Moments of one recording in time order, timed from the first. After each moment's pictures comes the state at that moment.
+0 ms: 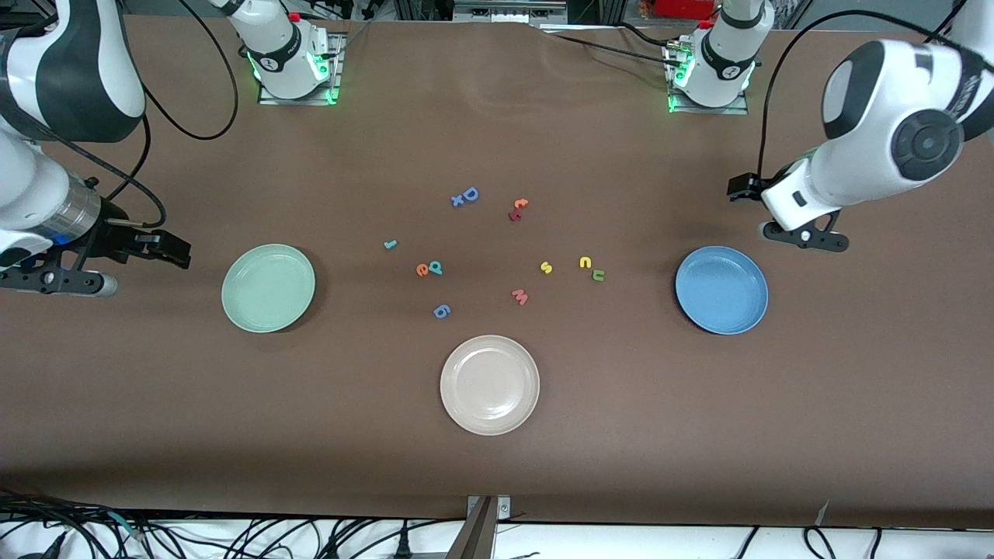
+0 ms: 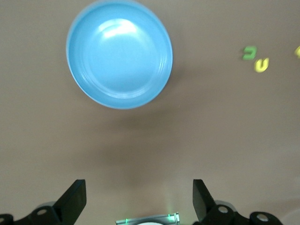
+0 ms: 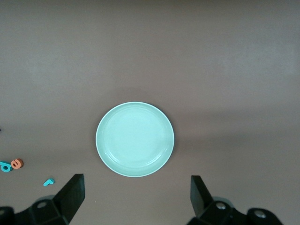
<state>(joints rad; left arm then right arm) 0.11 0.03 -0.24 -1.96 -0.03 1.70 0.05 -0.03 0.19 0.09 -1.63 -0.07 1.81 0.14</state>
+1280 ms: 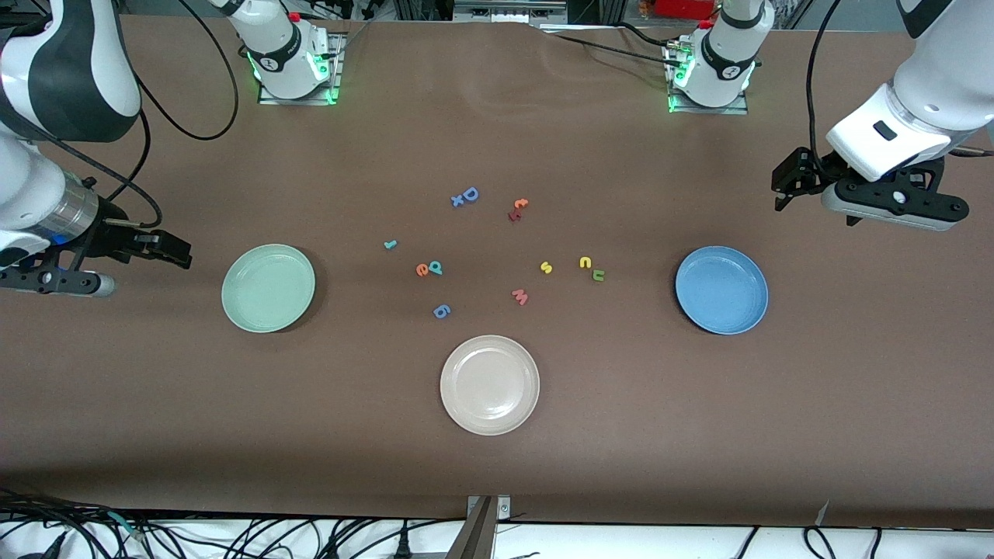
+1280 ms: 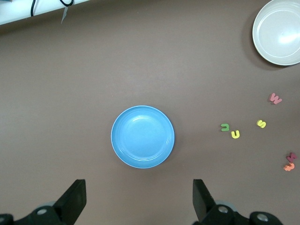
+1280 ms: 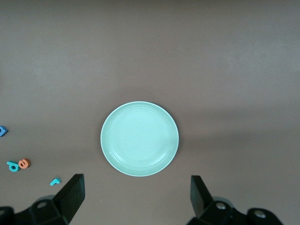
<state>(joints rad) 0.10 0.02 -0.28 -1.61 0.05 1.67 0.05 -0.03 0.19 0.09 -1.63 -0.05 1.81 0.14</state>
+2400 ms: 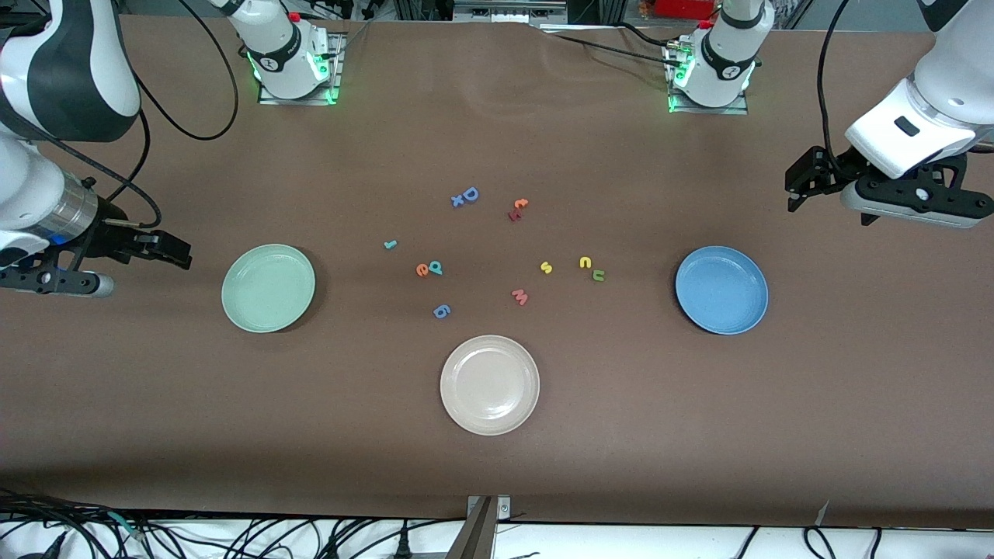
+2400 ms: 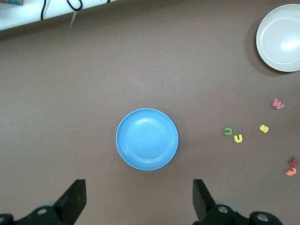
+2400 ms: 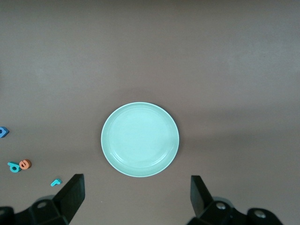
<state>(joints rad) 0.11 0.02 -0.27 -1.59 0.05 1.67 0.05 -0.04 0.19 0.09 -1.63 -0.04 1.81 0.14</state>
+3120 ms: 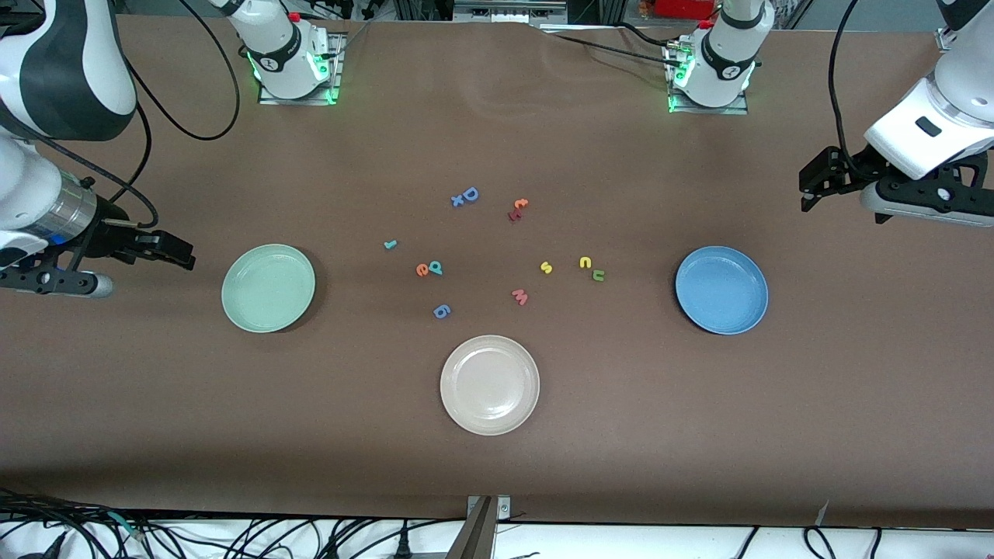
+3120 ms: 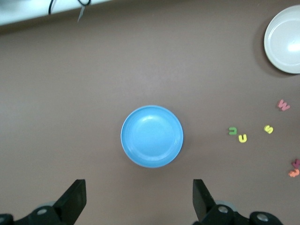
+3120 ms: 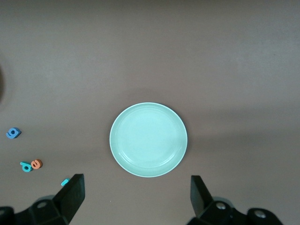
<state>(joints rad) 0.13 0.02 -0.26 -1.58 0.05 1.63 0.05 -0.04 0.19 0.09 -1.62 0.00 1.82 0.14</state>
